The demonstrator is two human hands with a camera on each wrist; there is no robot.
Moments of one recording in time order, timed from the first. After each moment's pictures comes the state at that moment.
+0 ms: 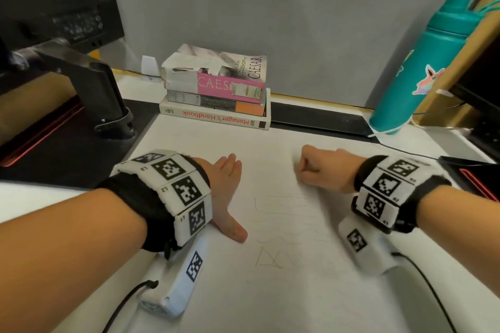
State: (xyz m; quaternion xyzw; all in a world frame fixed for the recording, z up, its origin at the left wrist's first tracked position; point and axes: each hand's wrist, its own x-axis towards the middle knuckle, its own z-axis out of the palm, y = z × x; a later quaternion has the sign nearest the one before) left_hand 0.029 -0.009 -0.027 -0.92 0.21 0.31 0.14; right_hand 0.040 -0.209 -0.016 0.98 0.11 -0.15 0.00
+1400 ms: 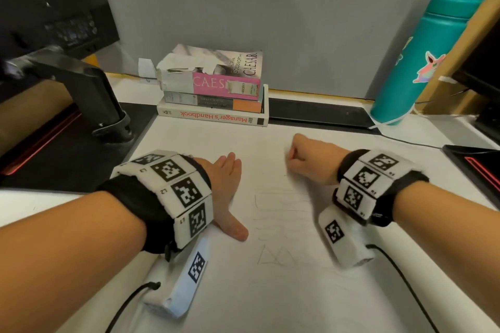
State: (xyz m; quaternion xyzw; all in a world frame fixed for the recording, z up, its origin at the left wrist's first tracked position) left_hand 0.028 -0.015 -0.026 -0.92 0.20 0.31 0.16; right_hand 0.047 -0.202 -0.028 0.99 0.07 -0.10 -0.12
